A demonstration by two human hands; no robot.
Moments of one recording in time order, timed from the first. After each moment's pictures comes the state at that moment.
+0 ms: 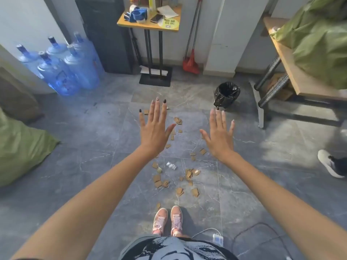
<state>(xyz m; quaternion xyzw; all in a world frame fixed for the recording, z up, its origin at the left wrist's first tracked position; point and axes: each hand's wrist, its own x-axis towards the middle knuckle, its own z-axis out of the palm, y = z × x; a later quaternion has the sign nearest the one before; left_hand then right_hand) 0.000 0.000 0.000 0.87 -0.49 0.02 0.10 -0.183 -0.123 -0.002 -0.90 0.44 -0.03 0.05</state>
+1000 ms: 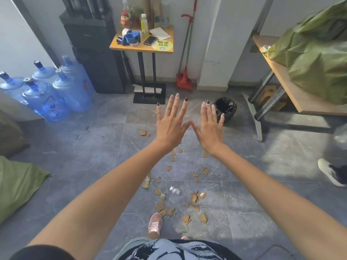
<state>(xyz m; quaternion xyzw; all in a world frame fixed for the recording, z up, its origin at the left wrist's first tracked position) 0.112 -0.132 0.034 0.81 -0.58 0.06 0.09 -0.016 -0.203 0.028 -0.88 0.46 -0.09 0.04</state>
